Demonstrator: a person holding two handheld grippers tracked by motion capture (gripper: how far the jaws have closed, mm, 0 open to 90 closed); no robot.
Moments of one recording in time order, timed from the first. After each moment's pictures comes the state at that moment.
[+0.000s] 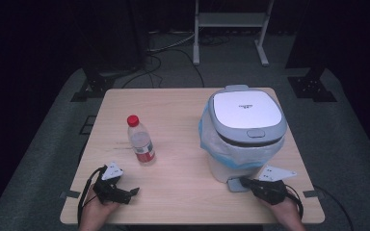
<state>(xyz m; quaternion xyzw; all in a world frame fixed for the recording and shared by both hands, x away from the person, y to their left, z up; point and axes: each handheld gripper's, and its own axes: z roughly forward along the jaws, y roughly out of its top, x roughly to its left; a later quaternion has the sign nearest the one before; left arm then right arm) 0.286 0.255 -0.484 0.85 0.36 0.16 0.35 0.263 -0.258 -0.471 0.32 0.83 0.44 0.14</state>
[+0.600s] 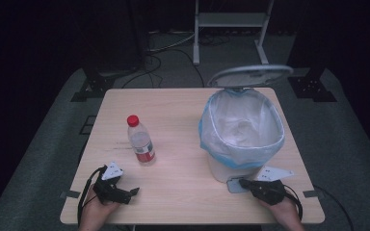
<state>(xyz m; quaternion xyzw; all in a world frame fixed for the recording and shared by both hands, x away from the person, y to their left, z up) 0.286 0.255 -0.484 0.85 0.36 0.16 0.35 0.266 -0.257 -0.478 0.33 0.83 0.43 0.13</state>
